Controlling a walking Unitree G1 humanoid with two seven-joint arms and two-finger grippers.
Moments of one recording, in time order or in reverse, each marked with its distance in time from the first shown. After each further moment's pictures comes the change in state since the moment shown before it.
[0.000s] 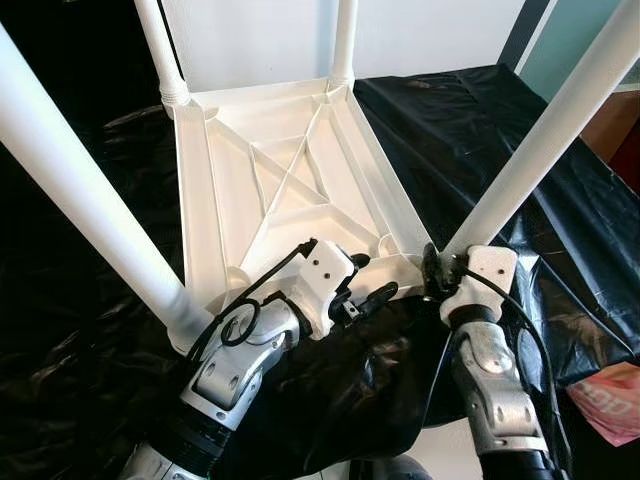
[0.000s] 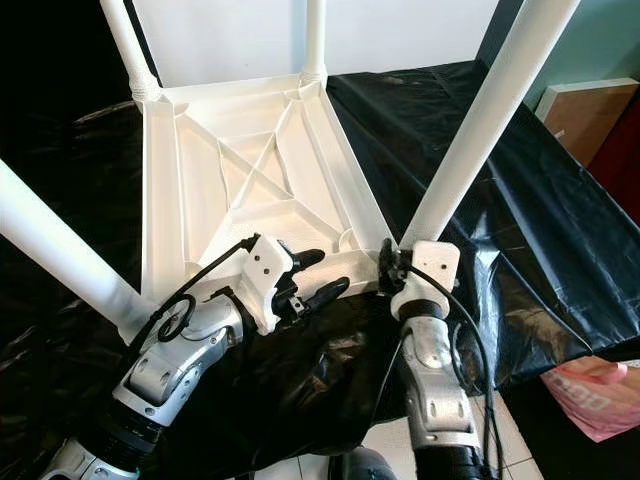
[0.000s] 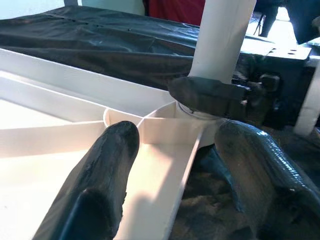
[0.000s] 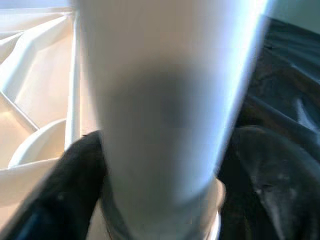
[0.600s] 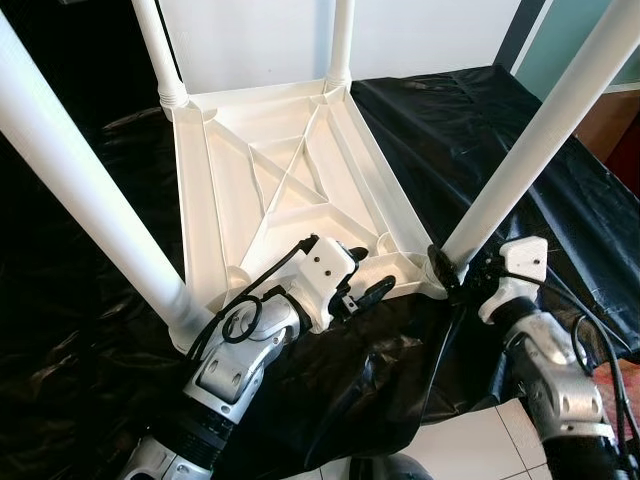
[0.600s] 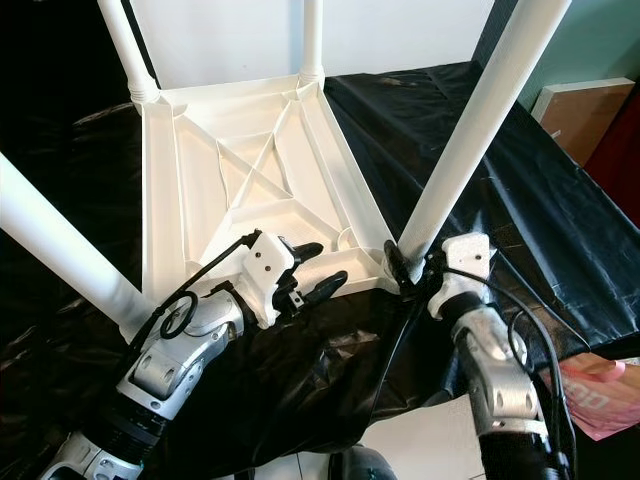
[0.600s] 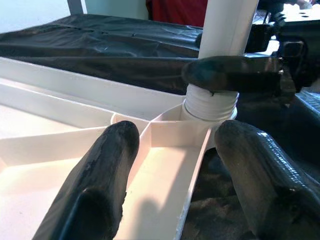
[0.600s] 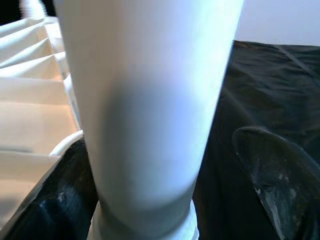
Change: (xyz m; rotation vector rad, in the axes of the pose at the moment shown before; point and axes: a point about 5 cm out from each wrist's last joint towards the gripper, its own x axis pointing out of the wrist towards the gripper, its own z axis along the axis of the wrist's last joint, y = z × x) left arm 0.006 0.005 0.000 0.045 -0.010 0.015; right arm 0.021 -0.035 0.016 -0.118 -0.042 0.383
